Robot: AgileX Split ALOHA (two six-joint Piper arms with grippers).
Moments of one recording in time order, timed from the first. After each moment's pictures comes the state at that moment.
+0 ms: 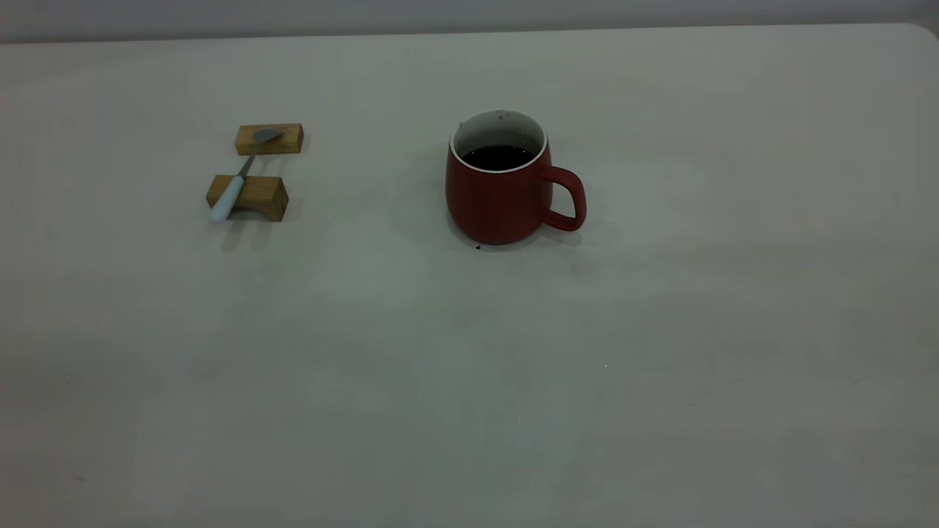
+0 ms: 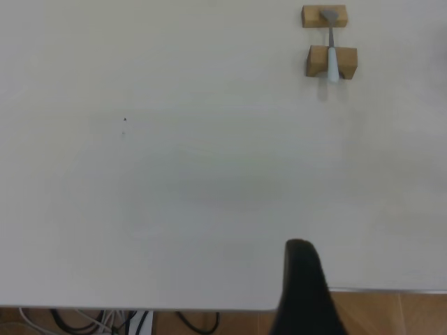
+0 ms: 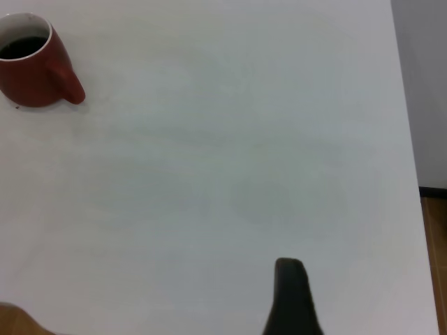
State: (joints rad) left arm 0.00 -0.02 -0.49 0.03 1.13 -0.03; right arm -0.01 0.02 -0.49 0.02 1.17 -0.14
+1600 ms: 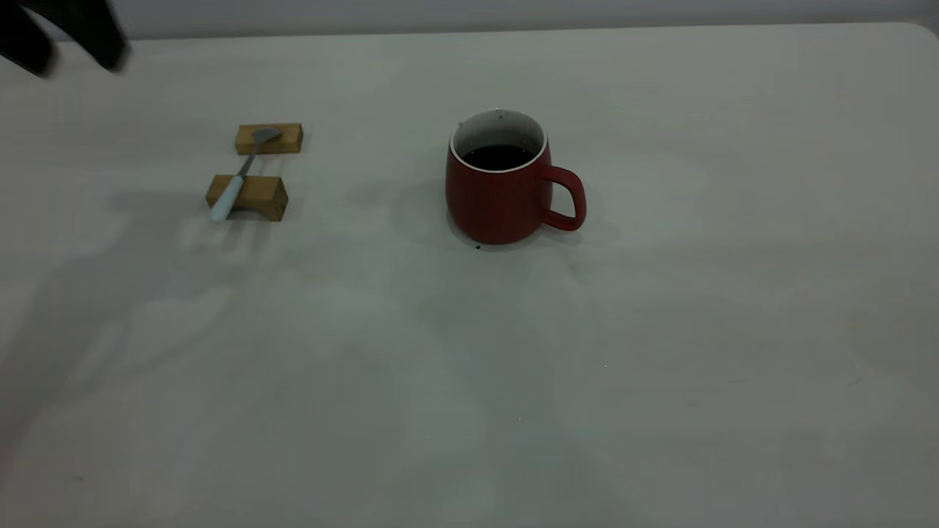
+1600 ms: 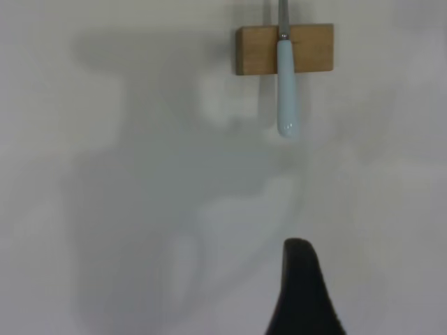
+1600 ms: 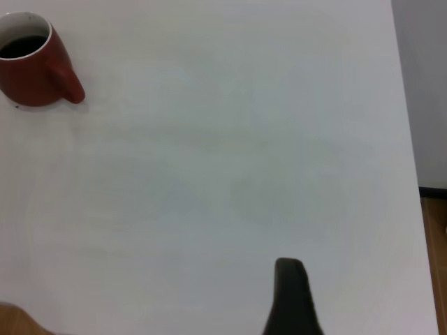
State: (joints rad) left arm -0.08 1.83 -1.14 -0.17 0.60 0.12; right arm -0.01 0.02 -0.49 0.02 1.17 -0.15
